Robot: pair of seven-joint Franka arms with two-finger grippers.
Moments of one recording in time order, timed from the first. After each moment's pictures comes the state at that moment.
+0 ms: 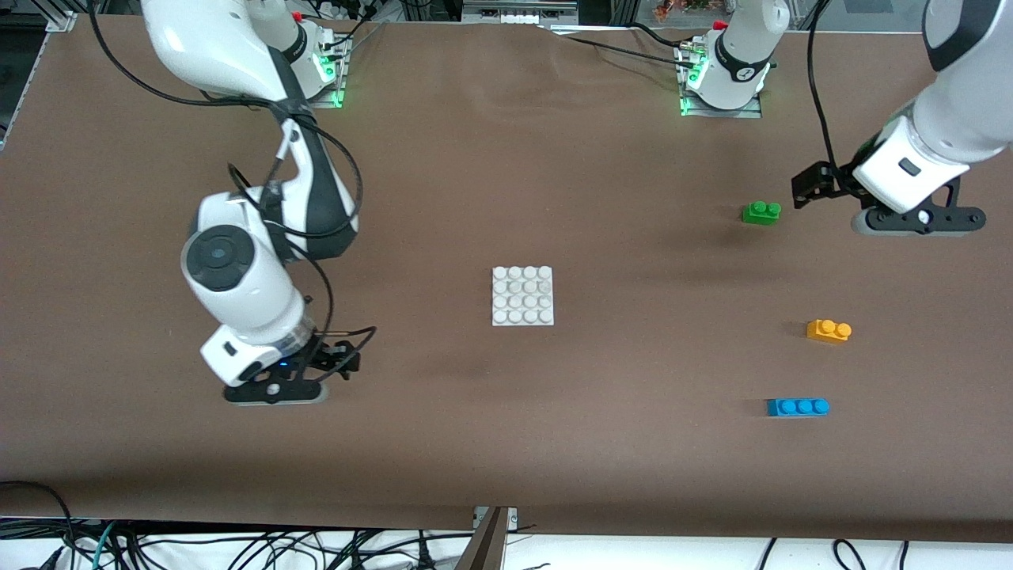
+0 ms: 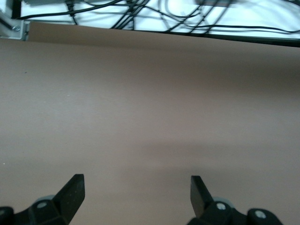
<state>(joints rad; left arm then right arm) 0.06 0.05 -0.16 -1.66 0.03 1.56 -0.10 0.51 0.68 -0.31 -1.21 0.09 2.06 0.21</state>
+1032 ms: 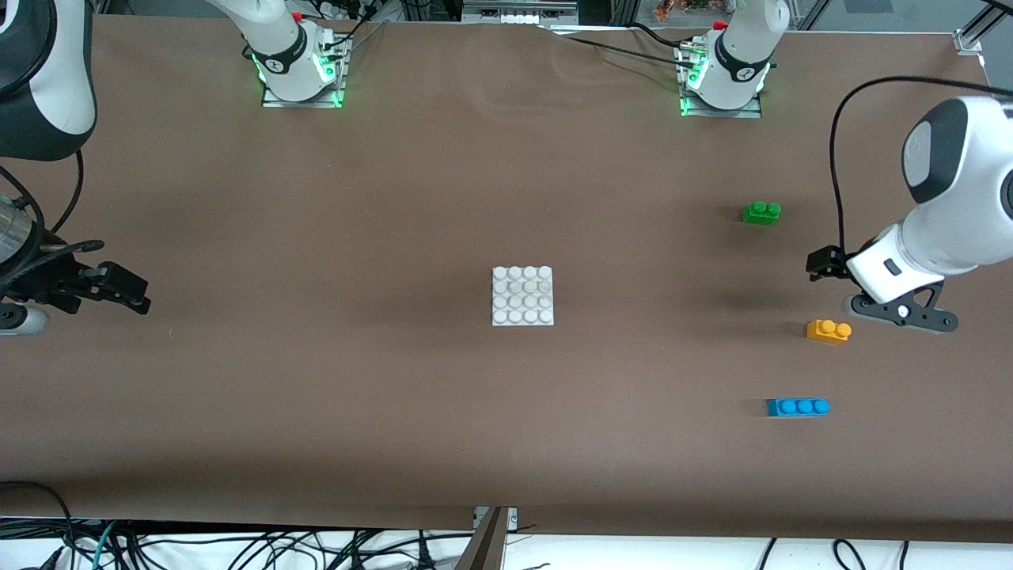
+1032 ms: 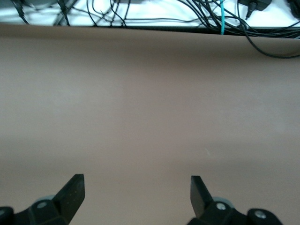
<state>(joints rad) 0.14 0.29 -0.15 -1.67 0.17 1.83 0.19 0.24 0.32 -0.28 -1.36 0.05 1.81 -0.07</state>
